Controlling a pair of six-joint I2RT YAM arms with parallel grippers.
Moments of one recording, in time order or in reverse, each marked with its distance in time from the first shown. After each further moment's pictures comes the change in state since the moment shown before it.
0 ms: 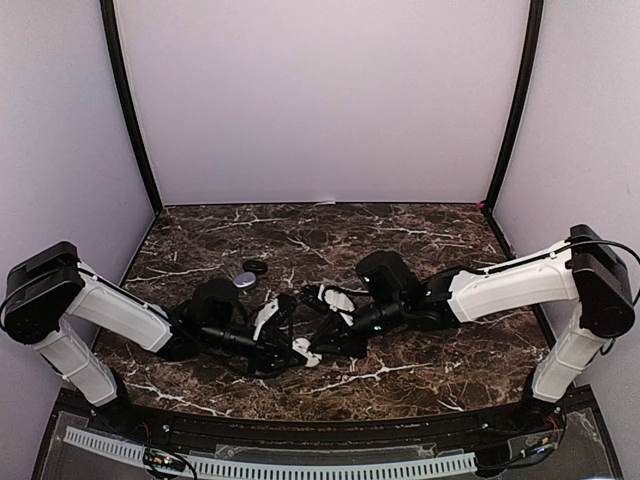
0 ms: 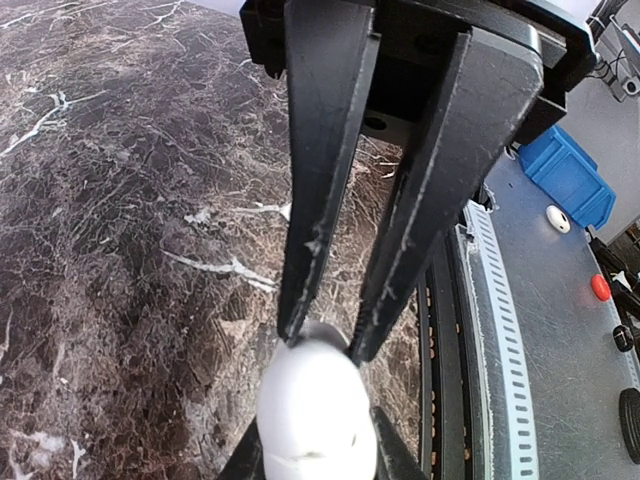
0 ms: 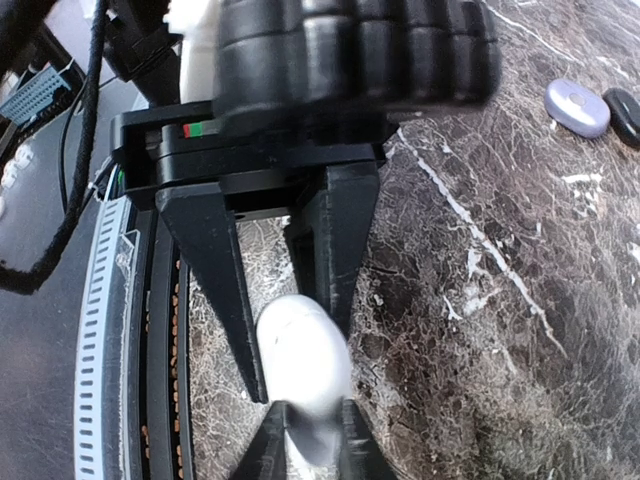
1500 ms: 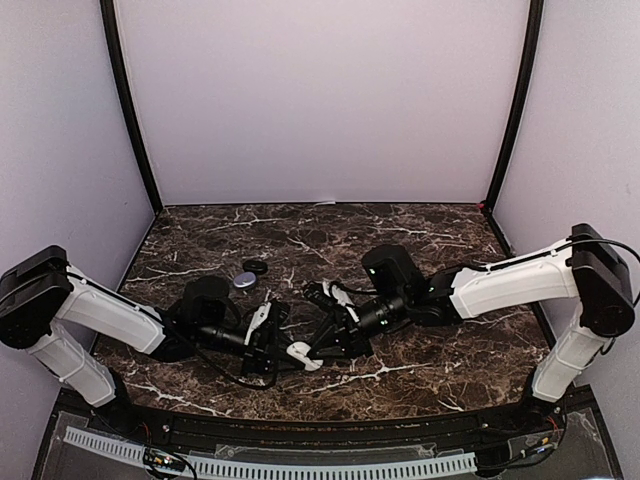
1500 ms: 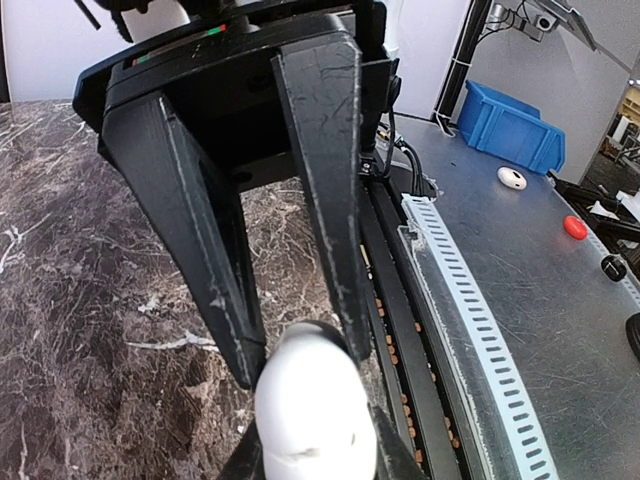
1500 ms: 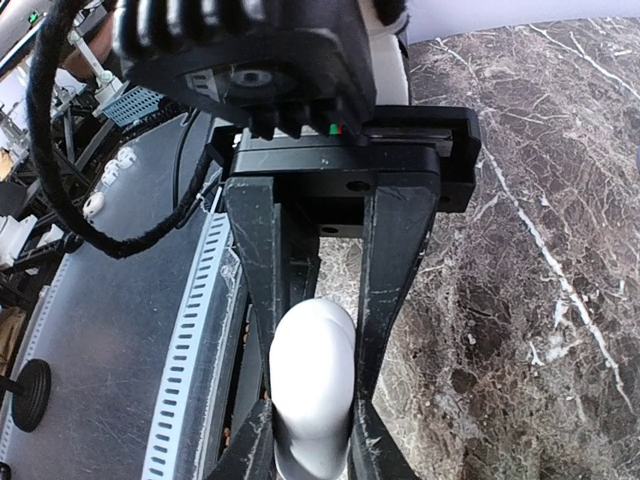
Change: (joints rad) left arm -0.007 -0.058 -0.023 0.074 0.145 0.224; right arm -0.039 -0.005 -0.009 0.061 -0.282 0.014
